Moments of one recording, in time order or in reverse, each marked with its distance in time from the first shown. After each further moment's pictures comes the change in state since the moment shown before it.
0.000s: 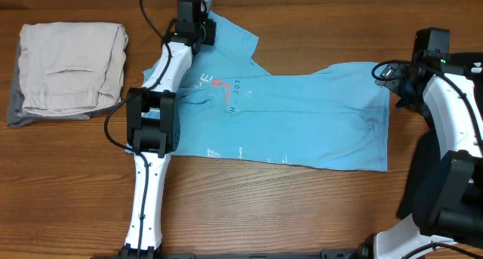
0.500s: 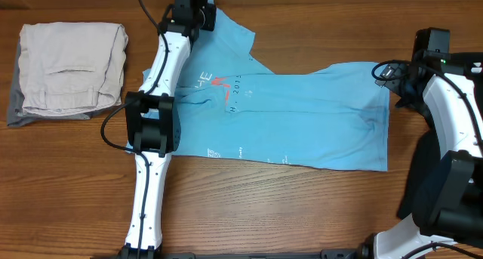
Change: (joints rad) left arm 0.000 0.018 0.218 -0.148 0.027 0.002; right arm 0.000 0.000 0.000 0.000 0.000 0.000
